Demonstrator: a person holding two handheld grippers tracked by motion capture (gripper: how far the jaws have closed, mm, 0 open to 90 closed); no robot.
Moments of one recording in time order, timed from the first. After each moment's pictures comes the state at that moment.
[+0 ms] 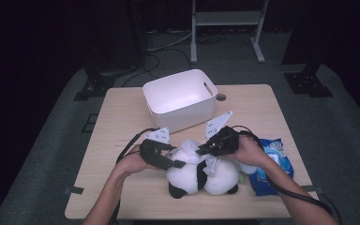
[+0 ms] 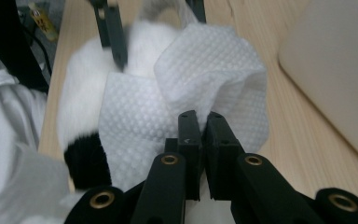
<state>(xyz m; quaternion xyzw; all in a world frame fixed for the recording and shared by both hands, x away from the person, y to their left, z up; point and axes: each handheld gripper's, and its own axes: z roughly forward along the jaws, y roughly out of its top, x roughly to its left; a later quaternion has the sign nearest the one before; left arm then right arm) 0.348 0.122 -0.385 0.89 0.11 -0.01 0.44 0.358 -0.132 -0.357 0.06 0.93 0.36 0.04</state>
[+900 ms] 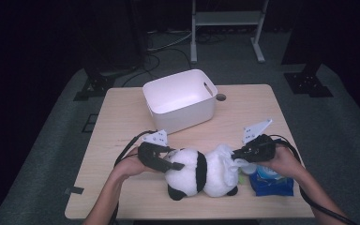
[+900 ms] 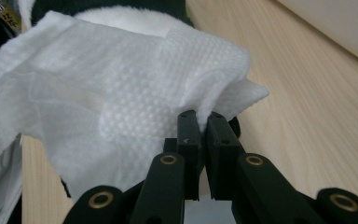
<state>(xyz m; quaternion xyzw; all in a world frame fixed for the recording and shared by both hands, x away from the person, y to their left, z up) 0.344 0.127 -0.388 0.89 0.11 -0.01 0.44 0.346 -0.229 -0.382 0.15 0.93 0.34 0.06</state>
